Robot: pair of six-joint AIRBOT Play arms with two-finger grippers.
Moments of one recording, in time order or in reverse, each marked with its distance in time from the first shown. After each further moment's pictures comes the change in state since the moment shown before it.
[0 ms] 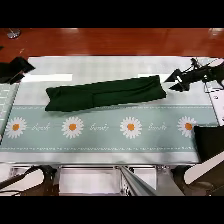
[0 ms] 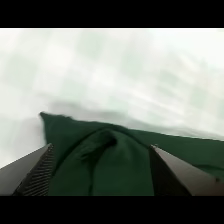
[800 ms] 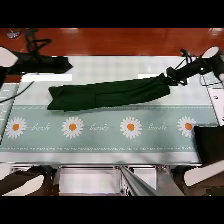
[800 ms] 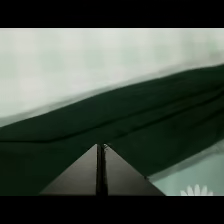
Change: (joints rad) left arm -0.452 0.021 -0.012 -0.106 0.070 0.163; right arm 0.121 0.214 -0.049 -0.172 0.082 -0.055
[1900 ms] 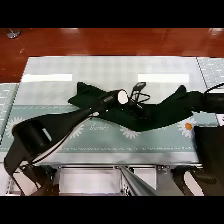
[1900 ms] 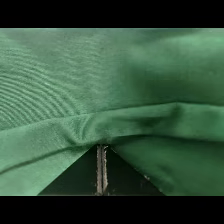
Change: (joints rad) left arm -0.715 -0.663 0.286 -0.298 0.092 -0.159; right arm 0.041 1.012 -0.652 0.087 -0.045 0.045
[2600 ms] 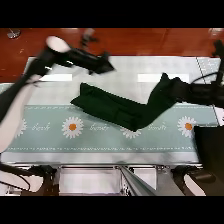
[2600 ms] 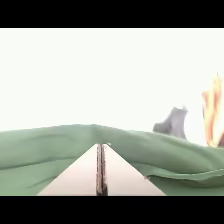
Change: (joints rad) left arm 0.598 0.251 0.111 -0.031 -0.311 -0.013; right arm 0.237 -0.070 0.050 0.109 -0.219 0.061
